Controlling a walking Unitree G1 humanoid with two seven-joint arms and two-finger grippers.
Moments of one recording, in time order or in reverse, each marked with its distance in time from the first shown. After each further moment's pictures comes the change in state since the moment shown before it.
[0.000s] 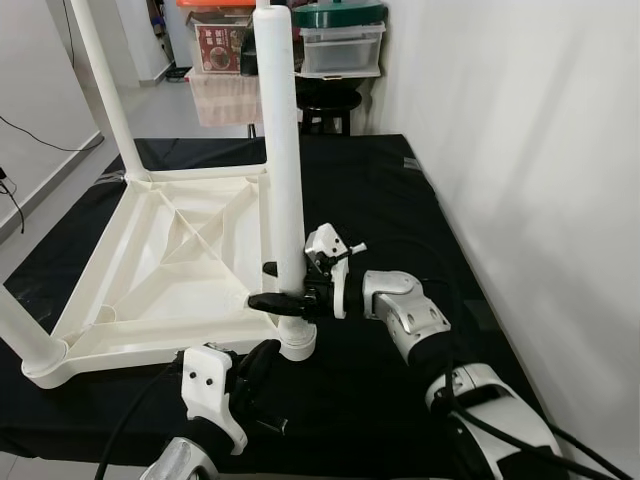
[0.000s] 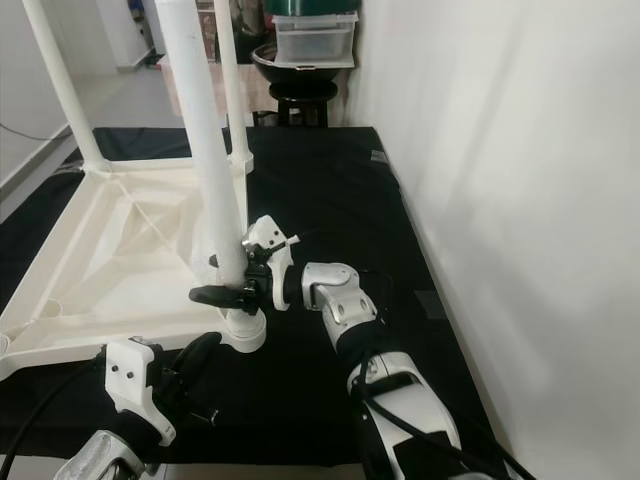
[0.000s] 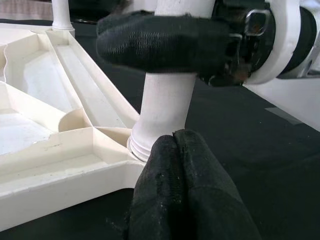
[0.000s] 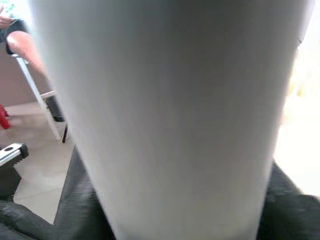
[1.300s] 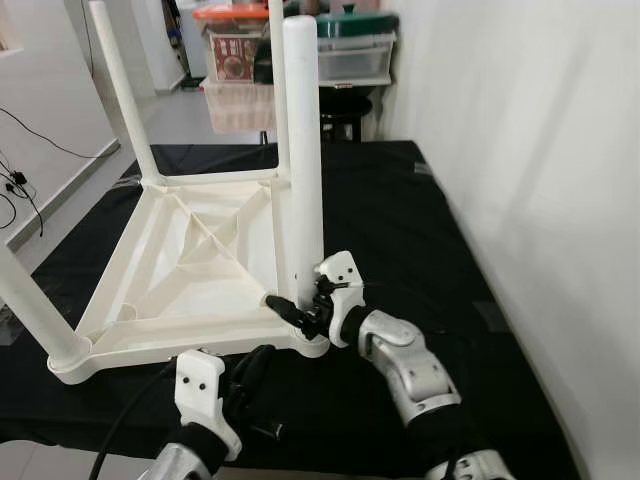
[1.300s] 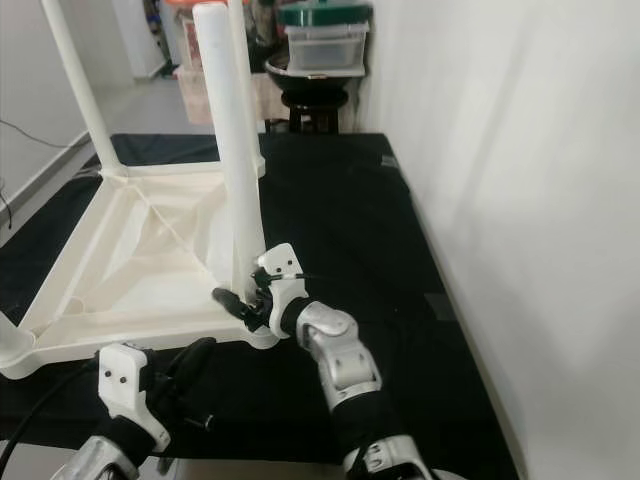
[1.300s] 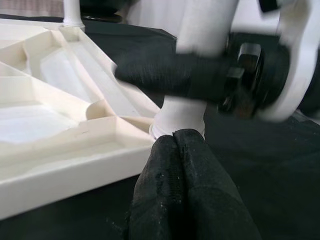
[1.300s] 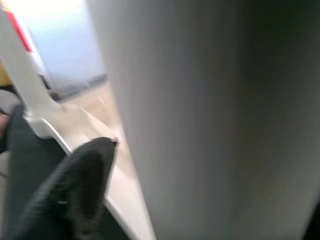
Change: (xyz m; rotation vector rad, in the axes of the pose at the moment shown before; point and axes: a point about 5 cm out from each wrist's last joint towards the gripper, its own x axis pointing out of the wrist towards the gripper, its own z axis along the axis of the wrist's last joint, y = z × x) left arm -0.005 0.004 -0.002 -0.015 0.013 0.006; right arm -0.008 0.027 -0.018 0.055 -0.045 -0.376
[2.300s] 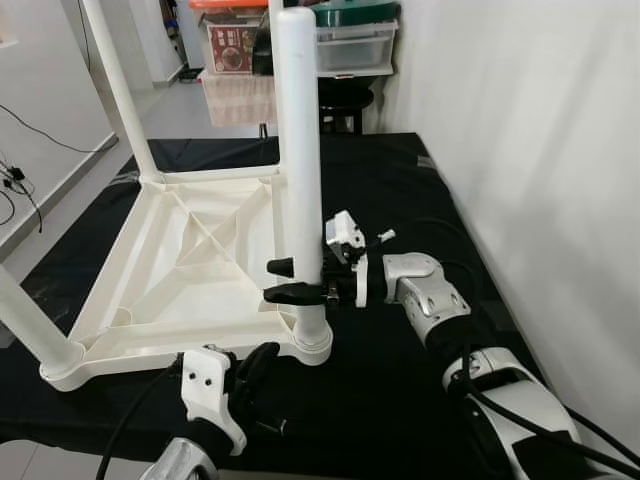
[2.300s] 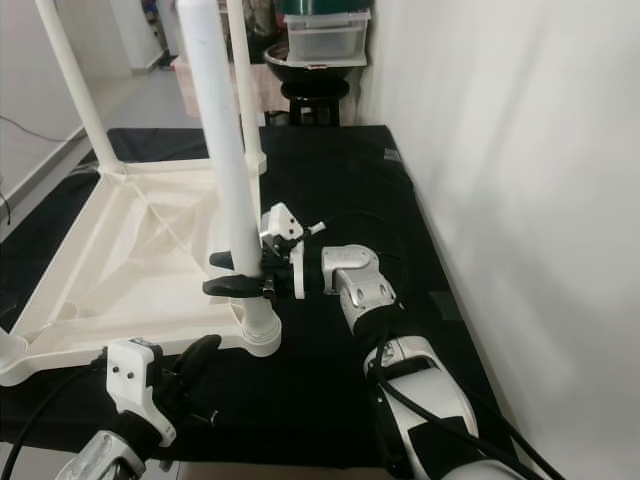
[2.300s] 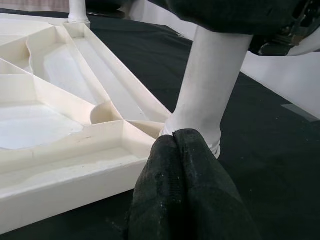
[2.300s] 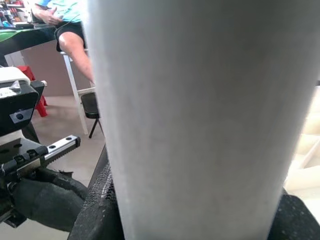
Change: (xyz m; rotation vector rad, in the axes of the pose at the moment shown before) left arm 0.006 0.000 -0.002 -0.005 0.002 -0.004; right arm -0.008 -0.036 0.033 -0.131 0.008 0.477
